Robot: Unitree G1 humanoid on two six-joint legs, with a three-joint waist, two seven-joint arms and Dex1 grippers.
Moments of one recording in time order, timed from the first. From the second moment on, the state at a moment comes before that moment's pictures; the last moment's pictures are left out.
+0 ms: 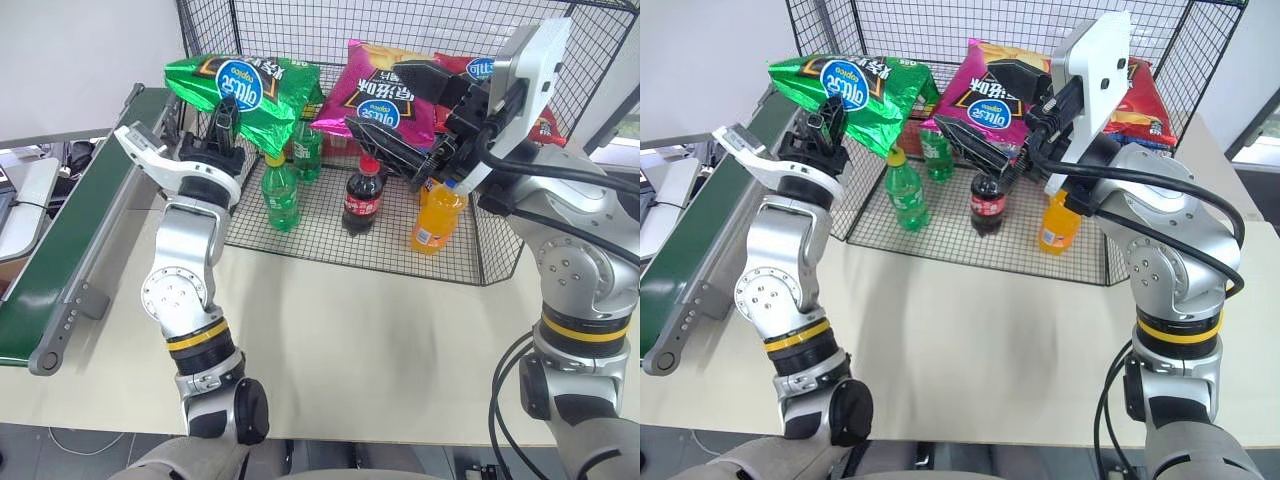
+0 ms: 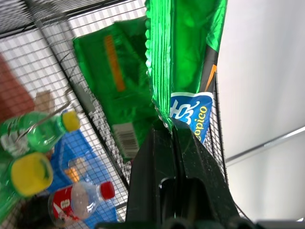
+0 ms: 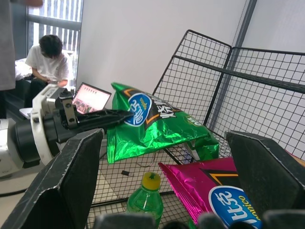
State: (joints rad) left arm -0.64 -0.09 0.43 -0.28 -1.34 0.50 0.35; right arm -0.78 -0.52 -0.07 -0.44 0.63 0.66 0.52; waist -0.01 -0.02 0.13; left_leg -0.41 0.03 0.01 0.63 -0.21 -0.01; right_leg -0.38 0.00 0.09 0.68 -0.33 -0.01
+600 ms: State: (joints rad) left arm -0.59 -0.09 0.39 -0.35 -1.32 0.37 0.63; right arm -0.78 -0.52 -0.07 -0.44 0.62 0.66 0.52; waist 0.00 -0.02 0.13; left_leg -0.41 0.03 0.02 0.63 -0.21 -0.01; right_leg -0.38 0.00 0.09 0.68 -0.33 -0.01
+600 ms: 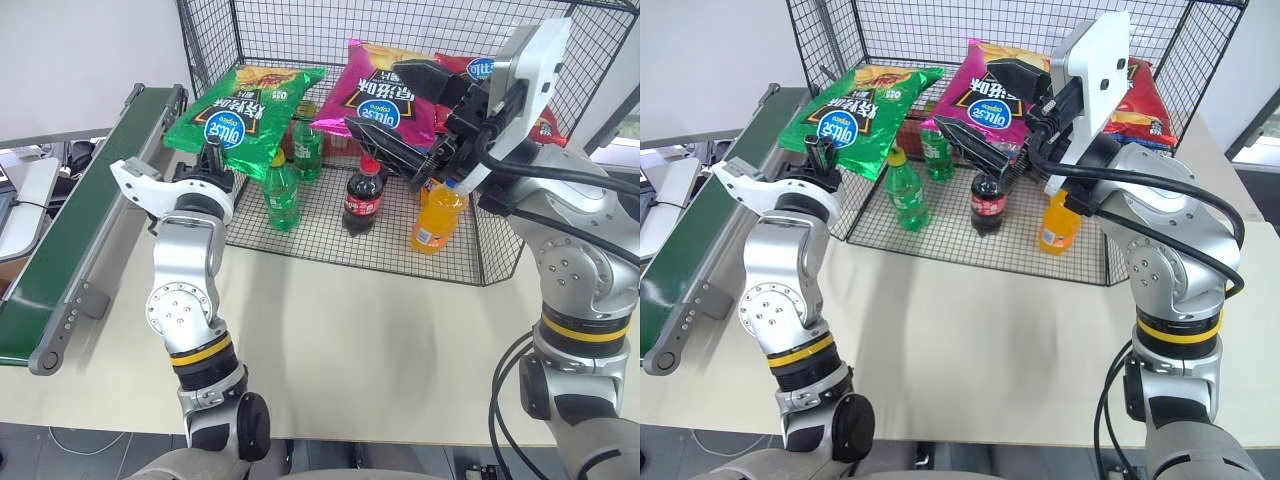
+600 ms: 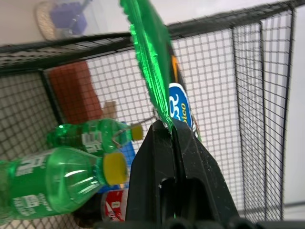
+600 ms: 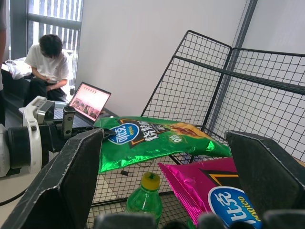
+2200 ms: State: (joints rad) left arm -0.86 -0.11 0.29 0.05 -1.12 0.09 0.52; right arm -0.77 -0.54 -0.05 -0.47 0.53 0.69 0.47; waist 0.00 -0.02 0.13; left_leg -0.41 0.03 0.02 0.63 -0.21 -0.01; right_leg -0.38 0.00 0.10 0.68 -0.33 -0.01
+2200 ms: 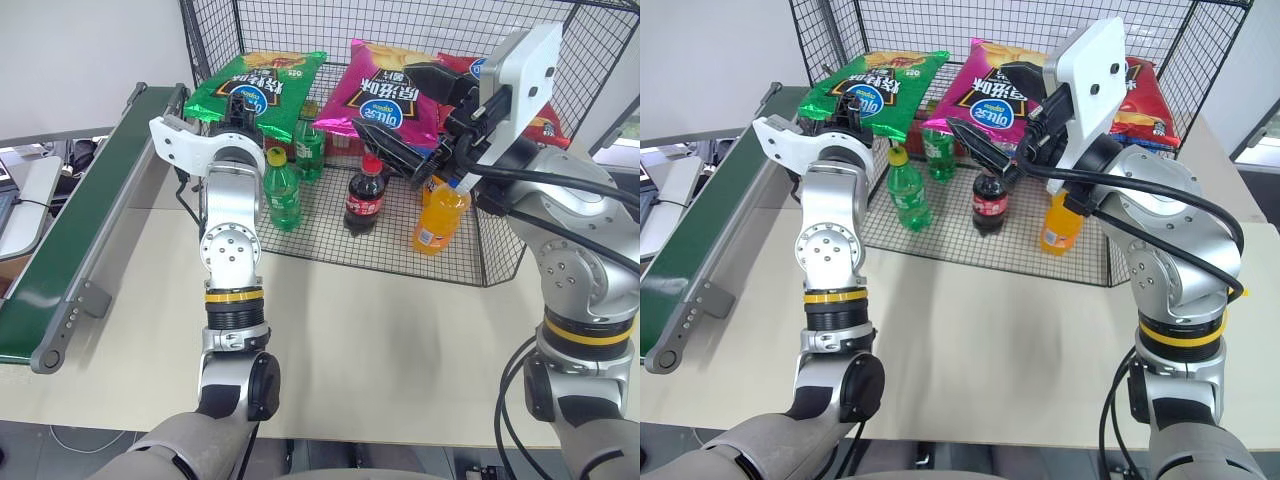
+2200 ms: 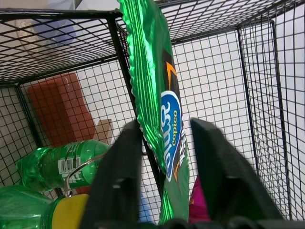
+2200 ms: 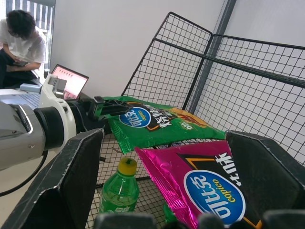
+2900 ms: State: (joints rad) left arm -0.65 0.18 0.23 -0.27 -1.46 0.64 0.60; right arm -0.77 -0.52 -0.05 -0.38 0.49 0.61 0.52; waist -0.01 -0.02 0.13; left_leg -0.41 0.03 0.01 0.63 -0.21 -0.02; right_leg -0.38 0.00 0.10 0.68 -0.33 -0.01
